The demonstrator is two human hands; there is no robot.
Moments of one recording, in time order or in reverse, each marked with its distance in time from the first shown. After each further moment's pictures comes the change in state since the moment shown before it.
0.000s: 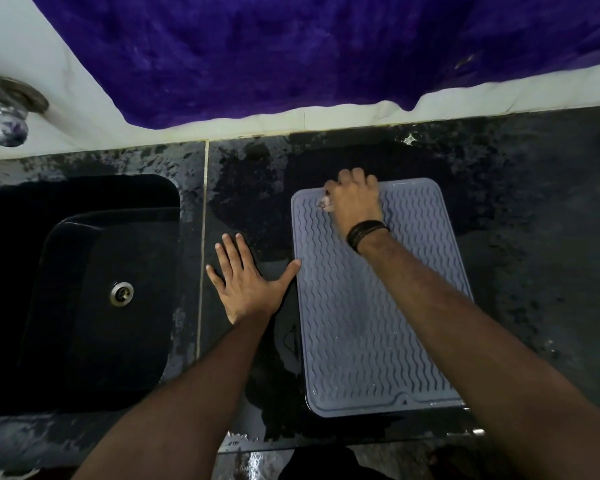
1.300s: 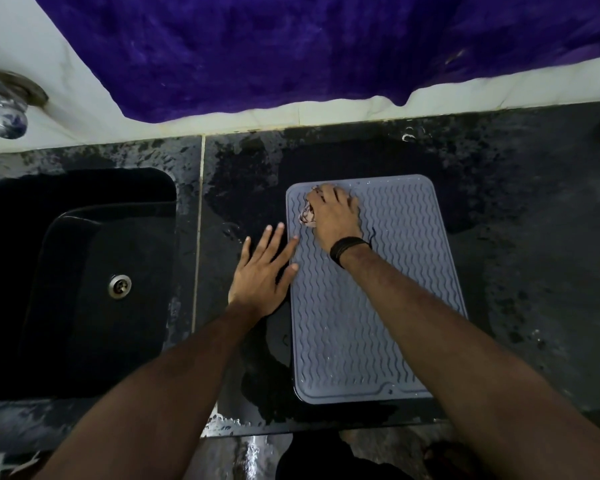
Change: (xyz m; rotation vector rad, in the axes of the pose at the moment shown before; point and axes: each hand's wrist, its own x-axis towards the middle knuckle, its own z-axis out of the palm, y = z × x) left_hand 0.004 -0.009 0.005 0.032 -0.087 0.734; right_hand -0.030 -0.021 0.027 0.333 -0.045 -0.019
